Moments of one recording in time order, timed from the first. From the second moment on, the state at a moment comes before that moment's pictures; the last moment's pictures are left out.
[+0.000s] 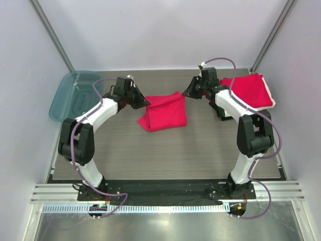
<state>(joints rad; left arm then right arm) -0.34 1.72 1.25 -0.26 0.29 -0.82 0.27 1.78 1.37 -0.25 -0.25 0.57</state>
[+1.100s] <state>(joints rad) -0.24 1.98 1.39 -0.19 0.25 -0.73 0.23 2.10 1.53 -0.06 -0.38 0.42</state>
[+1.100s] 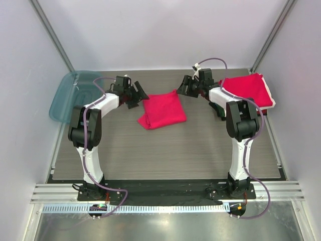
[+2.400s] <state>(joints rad) -0.27 2.24 1.66 -0.30 0.19 -0.68 0.32 2.44 1.91 -0.19 -0.31 0.43</state>
